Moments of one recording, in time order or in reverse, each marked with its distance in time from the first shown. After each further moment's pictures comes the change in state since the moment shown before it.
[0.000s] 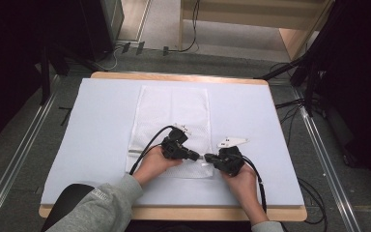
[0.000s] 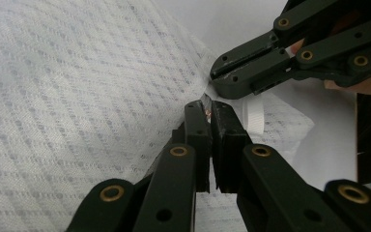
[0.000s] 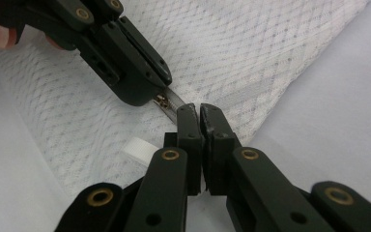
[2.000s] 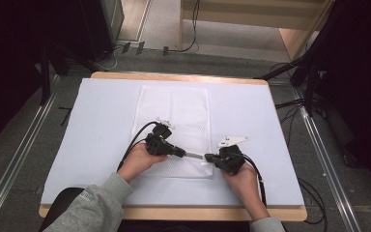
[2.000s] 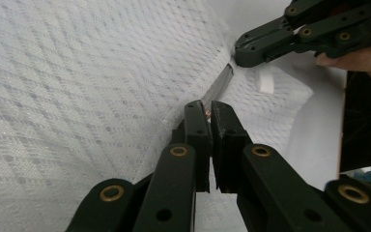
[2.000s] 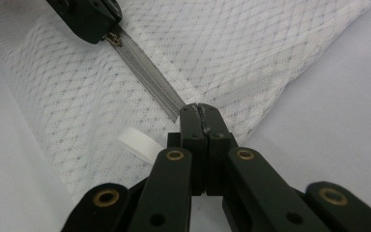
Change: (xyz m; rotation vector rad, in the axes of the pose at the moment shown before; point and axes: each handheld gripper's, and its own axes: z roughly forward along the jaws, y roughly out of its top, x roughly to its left) left arm 0.018 -0.015 -0.041 0.010 0.003 -0.065; right arm -0.004 0.002 0.000 0.022 0.025 -0.020
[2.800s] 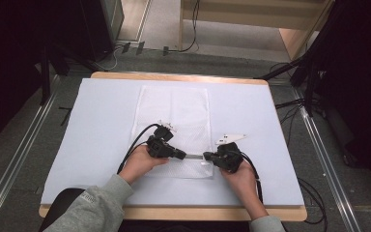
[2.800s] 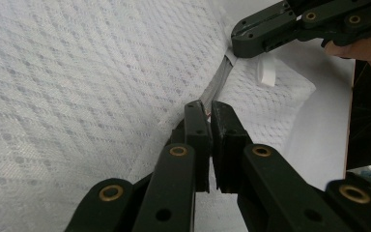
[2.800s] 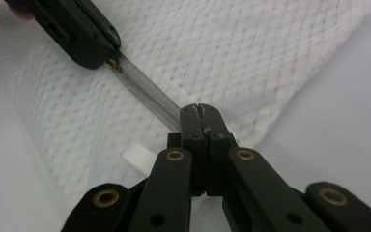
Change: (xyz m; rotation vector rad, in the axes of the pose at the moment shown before) left arm -0.003 -0.003 0.007 0.015 0.017 0.002; right arm 0.001 0.008 0.003 0.001 -0.007 0.020
